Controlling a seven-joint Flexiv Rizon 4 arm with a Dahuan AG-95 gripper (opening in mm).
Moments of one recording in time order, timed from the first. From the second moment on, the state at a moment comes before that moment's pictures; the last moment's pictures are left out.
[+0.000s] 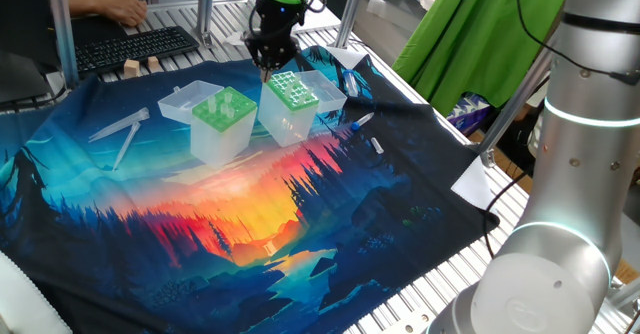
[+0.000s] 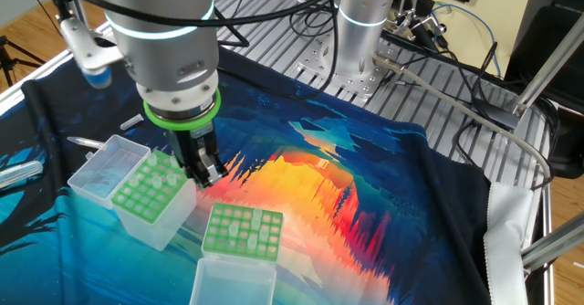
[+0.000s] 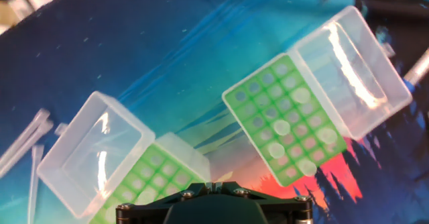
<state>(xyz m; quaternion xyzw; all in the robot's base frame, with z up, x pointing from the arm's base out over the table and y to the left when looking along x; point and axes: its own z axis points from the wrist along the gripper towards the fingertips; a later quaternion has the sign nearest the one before) 0.652 -0.011 0.191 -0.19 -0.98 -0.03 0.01</state>
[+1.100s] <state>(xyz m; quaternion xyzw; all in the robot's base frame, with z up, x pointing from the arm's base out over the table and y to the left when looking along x) 0.671 0.045 0.167 -0.30 -0.95 -0.05 0.02</state>
